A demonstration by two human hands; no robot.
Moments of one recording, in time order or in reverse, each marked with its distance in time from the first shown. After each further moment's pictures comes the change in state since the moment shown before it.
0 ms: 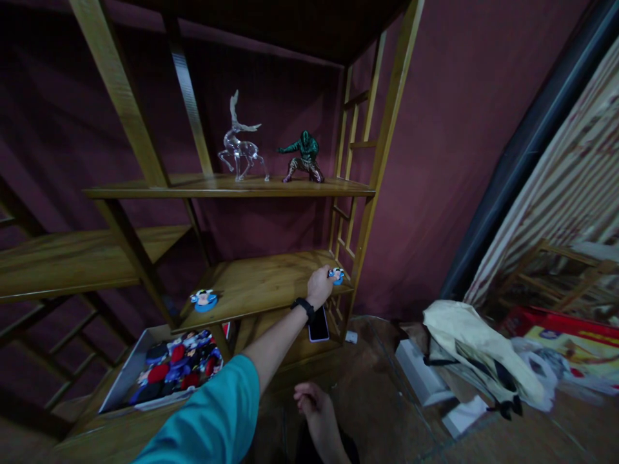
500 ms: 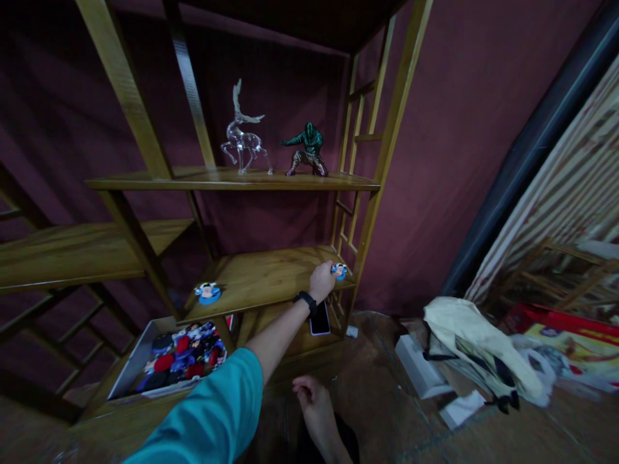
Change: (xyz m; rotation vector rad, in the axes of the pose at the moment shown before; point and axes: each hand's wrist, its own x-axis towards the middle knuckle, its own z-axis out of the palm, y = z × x) left_hand 0.001 0.002 -0.004 -0.010 -0.033 0.039; right_hand -0.002 -0.002 0.000 -0.309 -0.054 -0.070
